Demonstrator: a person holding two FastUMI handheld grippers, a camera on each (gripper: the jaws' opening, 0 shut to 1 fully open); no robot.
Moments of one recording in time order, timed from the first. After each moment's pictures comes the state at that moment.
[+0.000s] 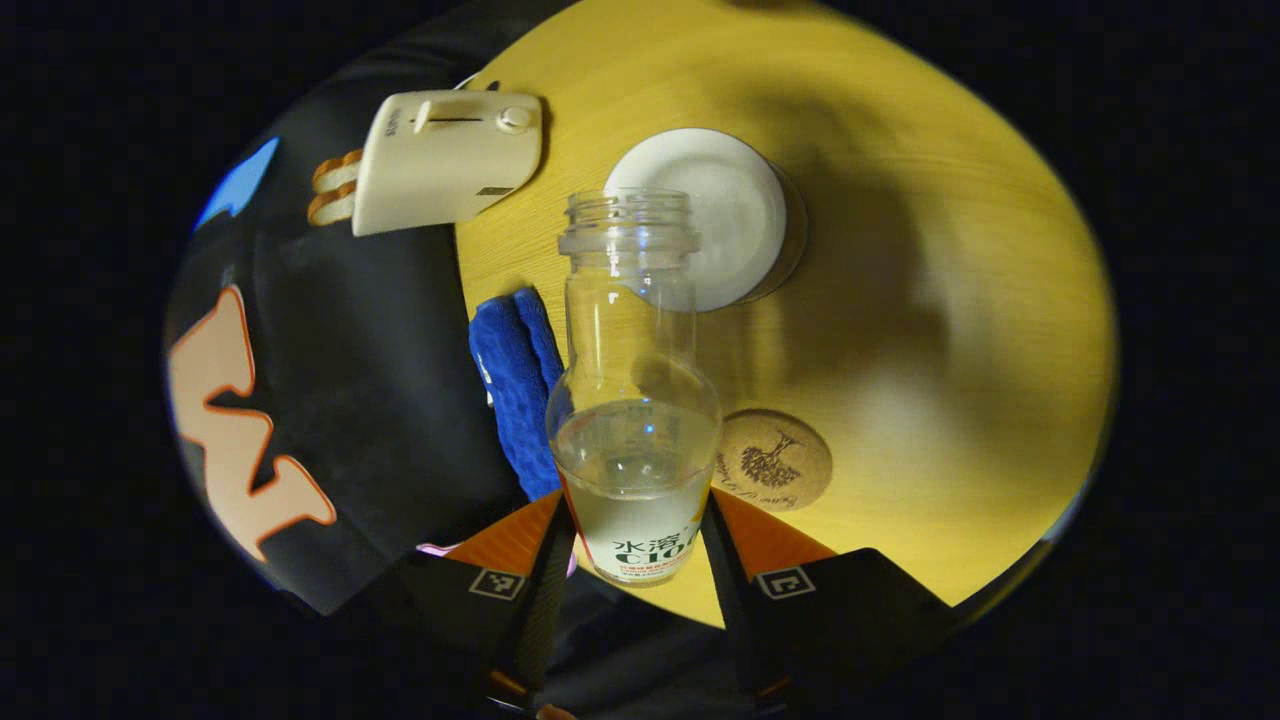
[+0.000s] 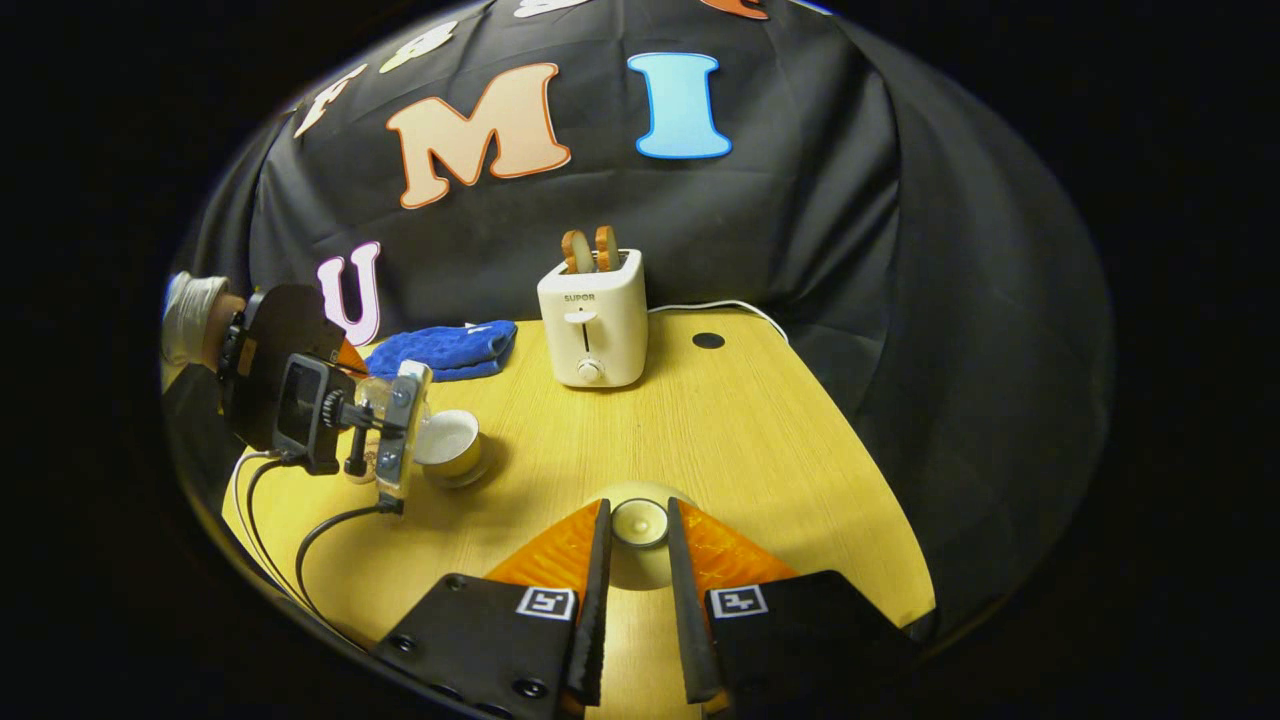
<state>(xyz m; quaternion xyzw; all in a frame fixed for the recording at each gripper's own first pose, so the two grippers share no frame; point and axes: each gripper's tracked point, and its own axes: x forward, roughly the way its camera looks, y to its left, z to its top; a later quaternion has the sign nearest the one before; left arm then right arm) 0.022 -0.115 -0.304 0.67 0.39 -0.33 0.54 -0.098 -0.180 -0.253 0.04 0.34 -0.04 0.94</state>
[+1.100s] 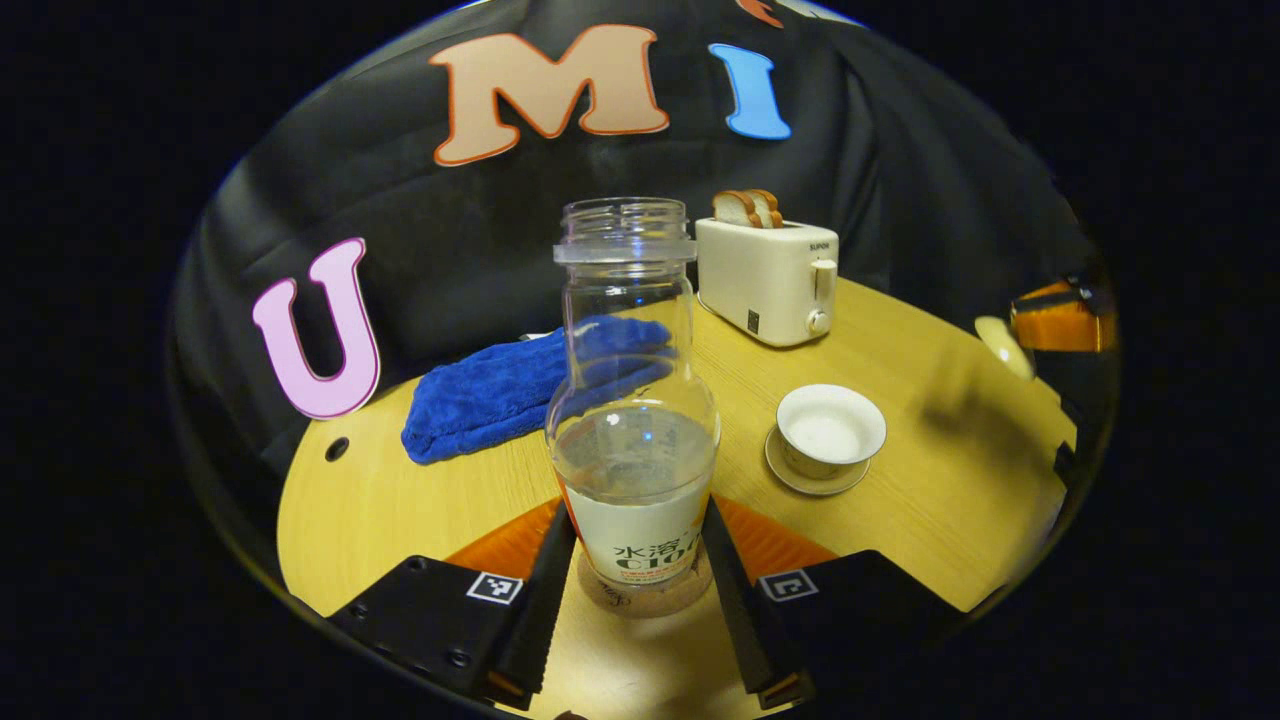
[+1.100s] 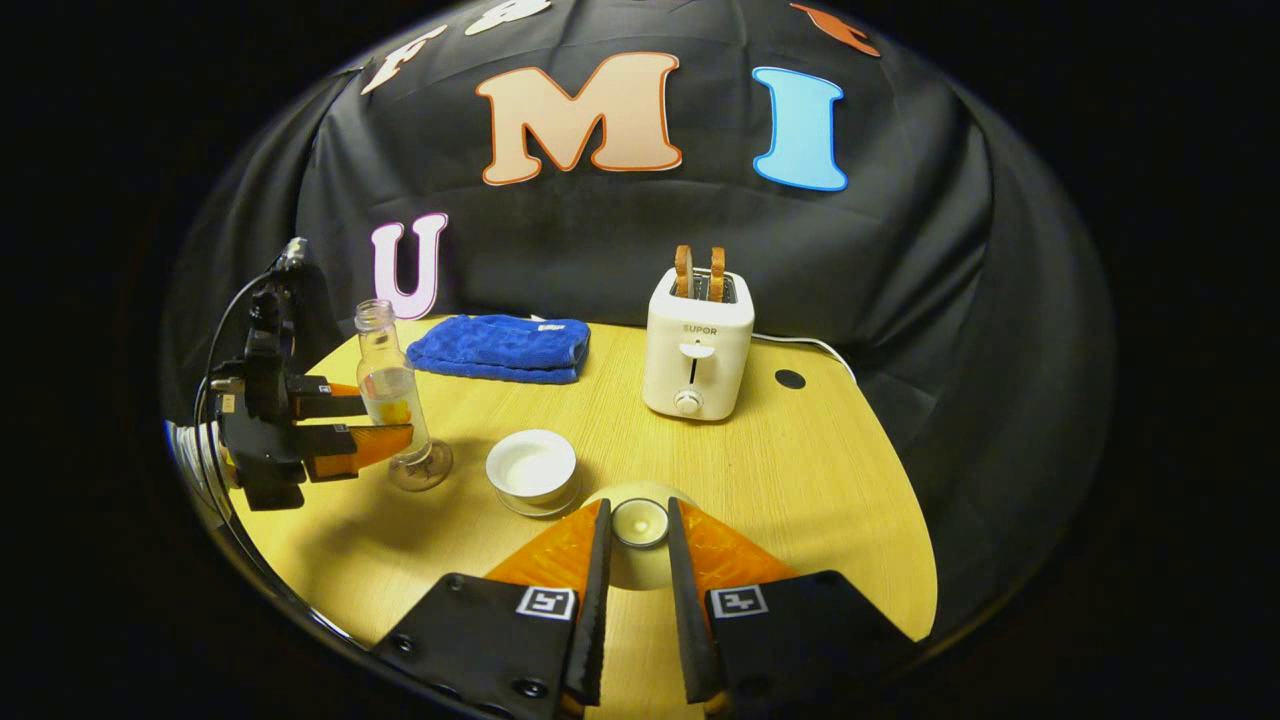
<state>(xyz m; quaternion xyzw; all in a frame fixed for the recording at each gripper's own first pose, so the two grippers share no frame) 0.009 -0.108 -0.303 0.07 0.32 -0.24 0.91 -0.061 -0.085 -0.233 -0.02 0.35 0.02 0.94</state>
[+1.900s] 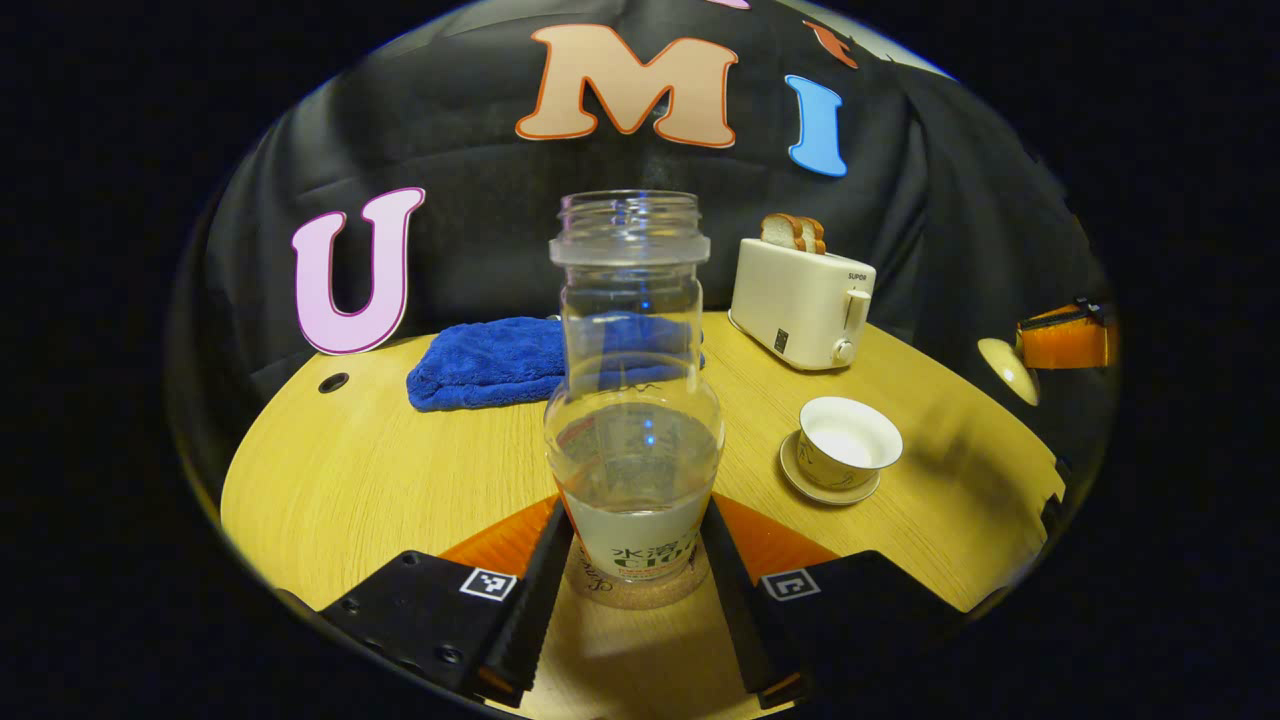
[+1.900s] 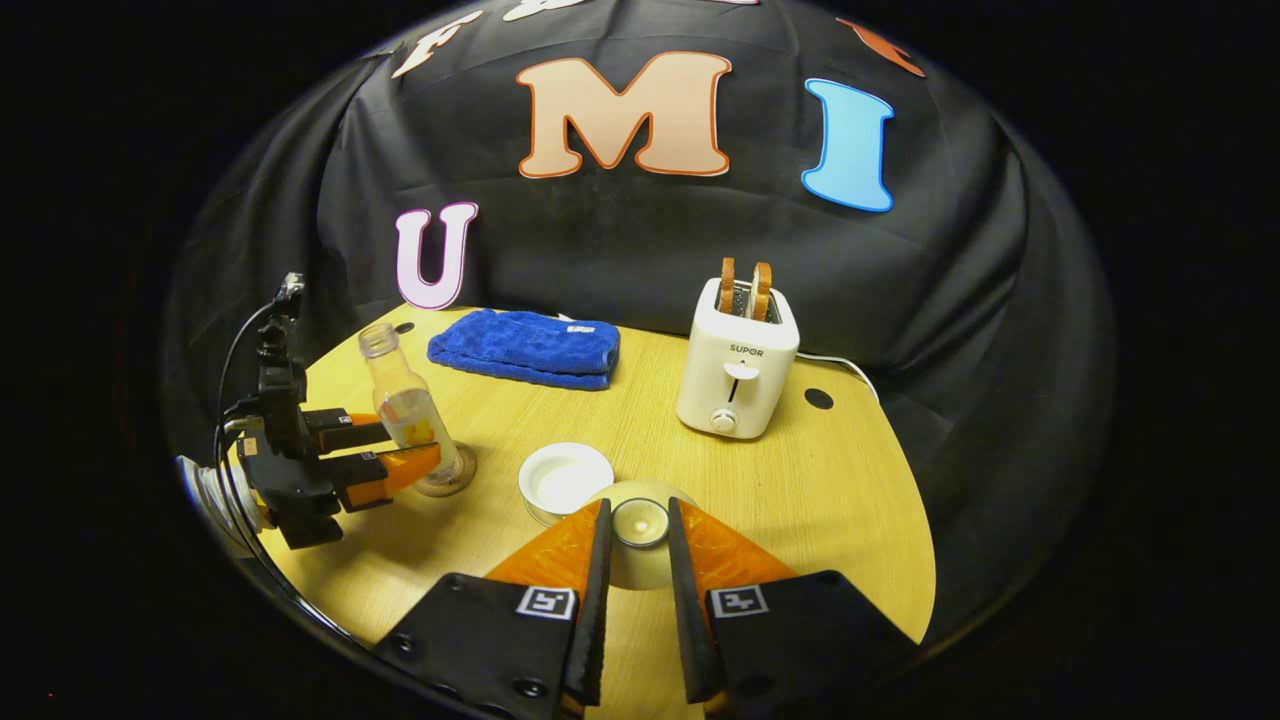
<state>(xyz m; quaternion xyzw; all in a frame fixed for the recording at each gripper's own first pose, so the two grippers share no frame) -0.004 -0.093 -0.331 0.00 0.30 -0.20 0.93 -0.041 -0.042 -0.223 -0.04 0.35 0.05 0.93</state>
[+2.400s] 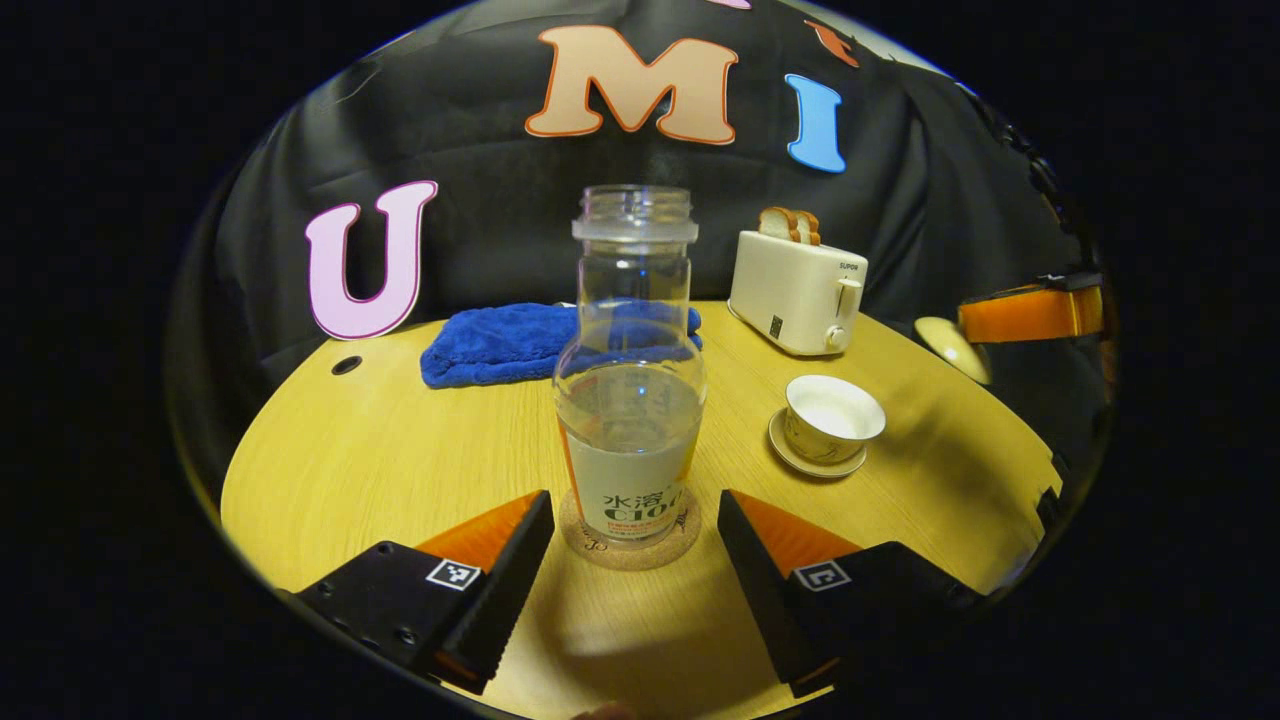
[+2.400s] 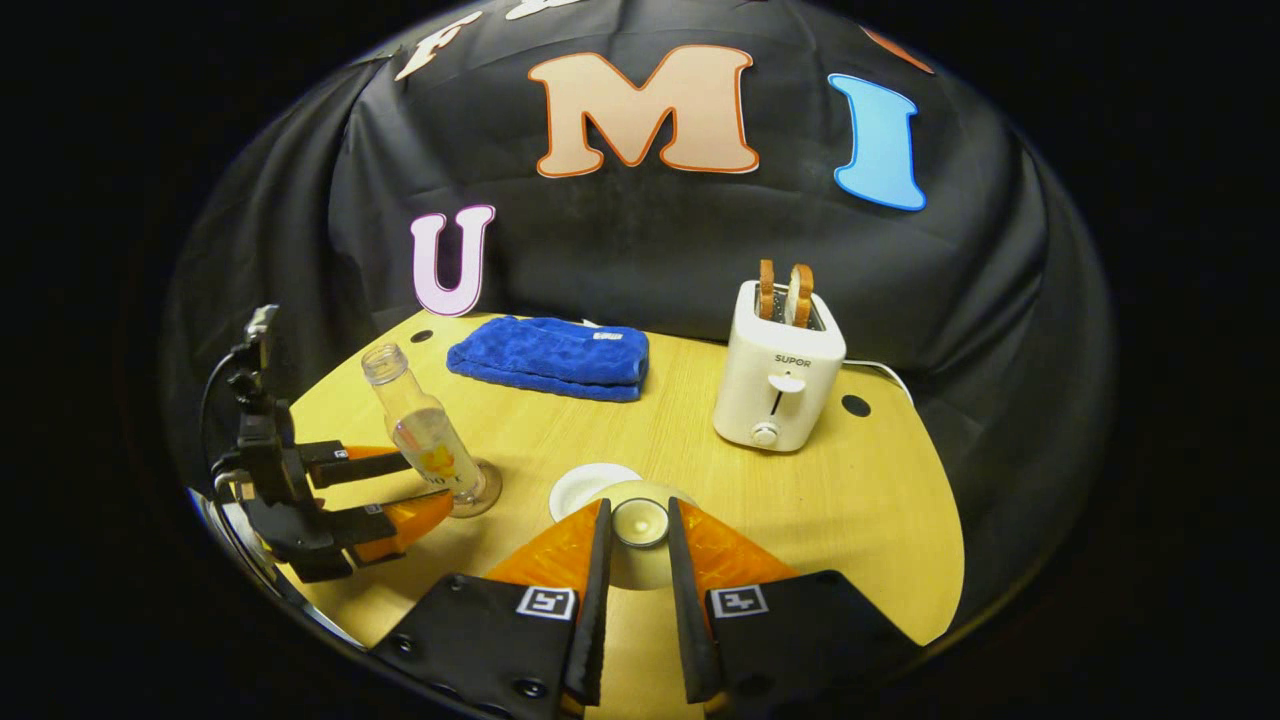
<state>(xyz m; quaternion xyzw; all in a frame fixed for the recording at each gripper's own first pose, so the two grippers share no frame) -0.031 -0.085 -0.316 0.00 0.30 -0.18 0.94 -0.016 -0.006 -0.235 -0.02 0.35 0.08 0.93</state>
